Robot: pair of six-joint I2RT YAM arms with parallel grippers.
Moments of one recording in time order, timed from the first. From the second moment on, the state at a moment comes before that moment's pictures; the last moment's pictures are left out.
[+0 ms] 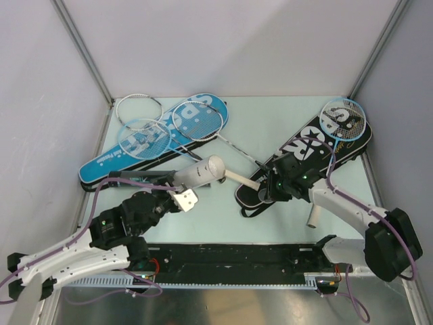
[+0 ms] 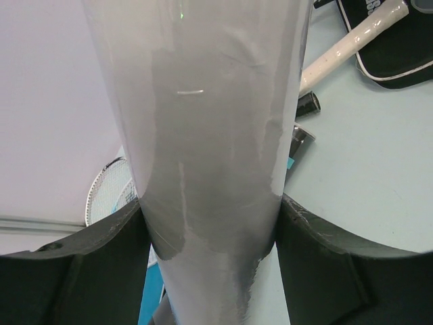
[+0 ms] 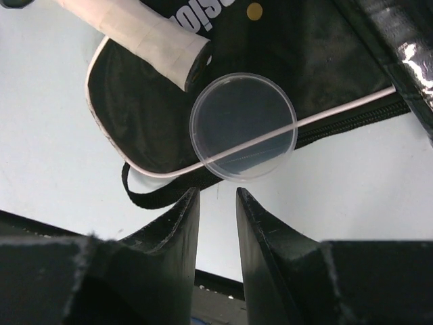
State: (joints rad) left arm -1.12 0.51 0.66 -0.45 -0.47 0.58; right arm 0.54 1.21 0.74 -0.56 -0.07 0.58
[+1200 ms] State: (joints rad) left arm -1.12 0.53 0.66 -0.45 -0.47 0.58; right arm 0.70 1.33 0.83 -0.53 0.10 0.55
